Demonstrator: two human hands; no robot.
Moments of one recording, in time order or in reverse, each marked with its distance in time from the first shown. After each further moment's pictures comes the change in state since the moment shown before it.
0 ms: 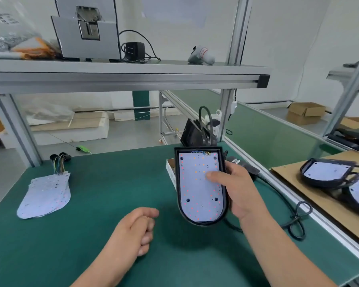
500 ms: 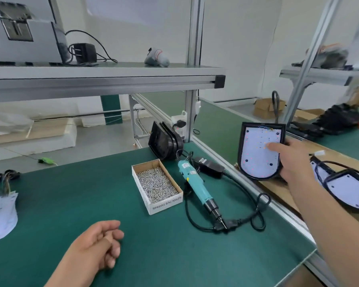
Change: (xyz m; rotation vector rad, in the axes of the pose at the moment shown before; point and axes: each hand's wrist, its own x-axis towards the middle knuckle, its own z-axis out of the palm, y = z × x) left_hand 0.019 -0.012 -0.005 -0.003 0.018 -0.050; right_hand 0.029 -0.072 -0.233 -0.257 0.646 -0.136
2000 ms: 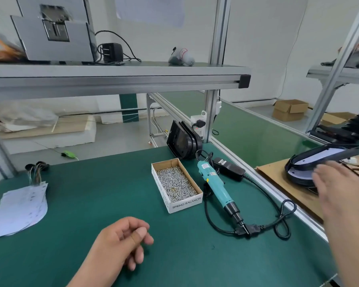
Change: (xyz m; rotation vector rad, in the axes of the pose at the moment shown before) left_hand -0.011 0.013 0.007 0.071 -0.088 0.071; right_hand -0.074 0.052 -0.024 0.263 0.270 -0.021
